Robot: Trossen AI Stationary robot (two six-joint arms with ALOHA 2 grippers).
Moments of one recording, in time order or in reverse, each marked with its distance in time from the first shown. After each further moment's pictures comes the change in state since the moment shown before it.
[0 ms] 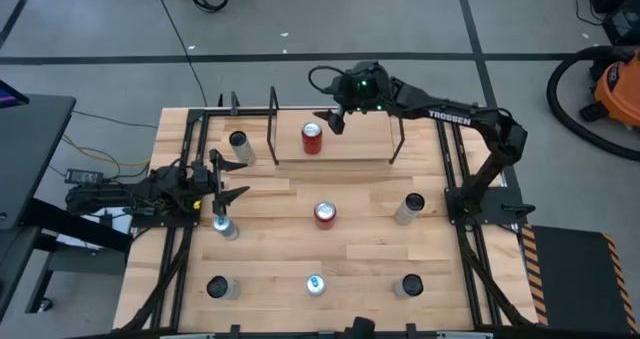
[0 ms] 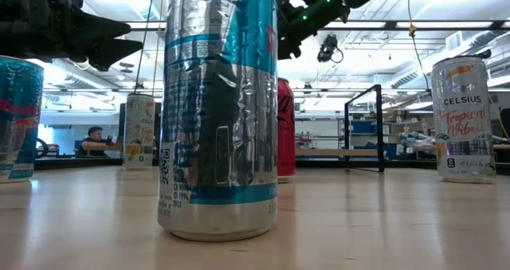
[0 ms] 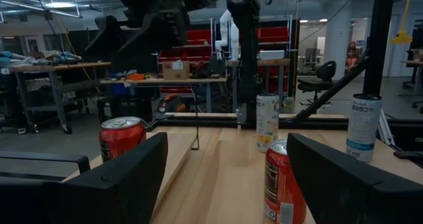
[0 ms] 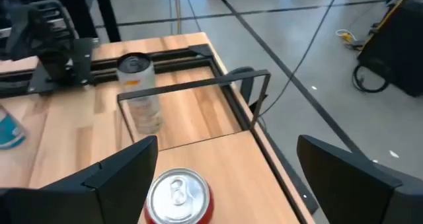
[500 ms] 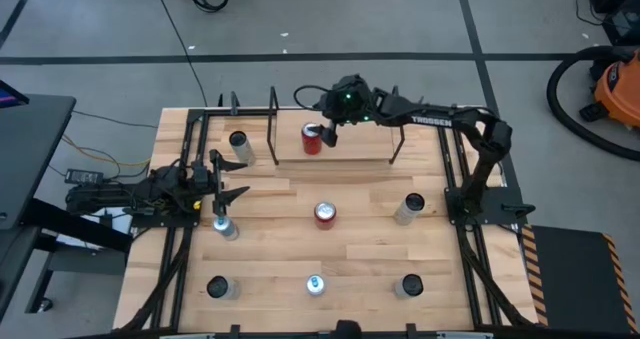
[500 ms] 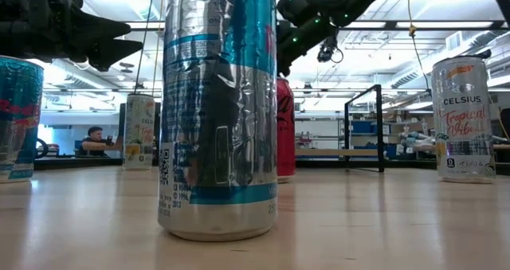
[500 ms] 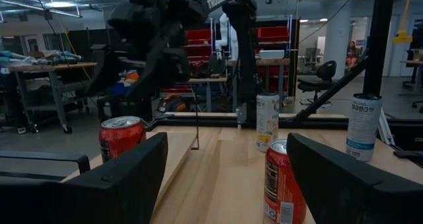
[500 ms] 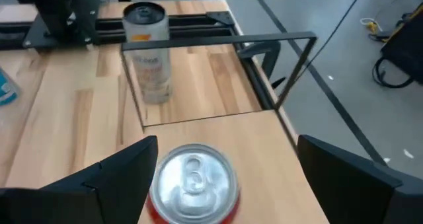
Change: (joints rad) left arm 0.000 0.000 0.000 -0.002 0.000 0.000; right arm 0.037 0.114 -0.028 0.048 -0.014 -0.076
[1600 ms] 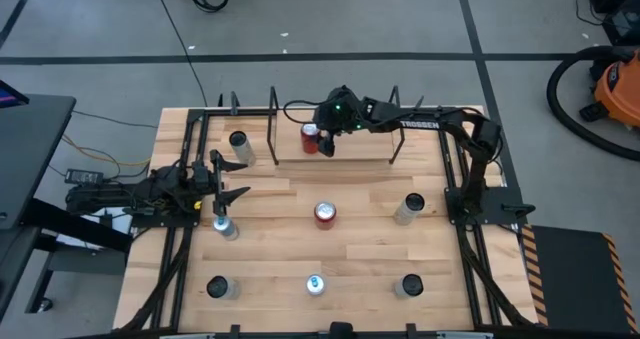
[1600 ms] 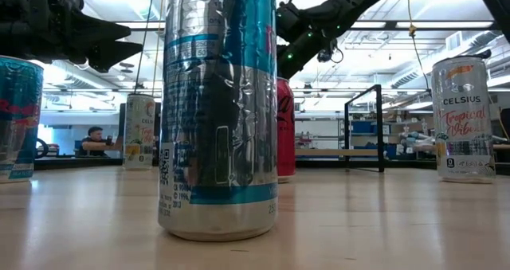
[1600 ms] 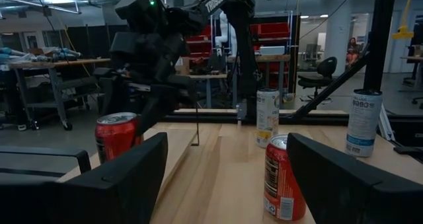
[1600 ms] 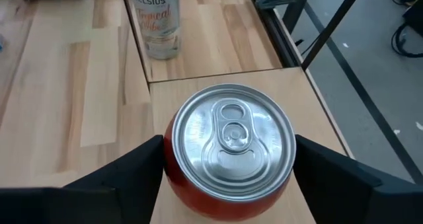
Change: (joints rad) left arm 0.000 0.000 0.000 -0.016 0.000 0.000; right arm 0.028 0.084 0.000 -0.037 0.036 -0.001
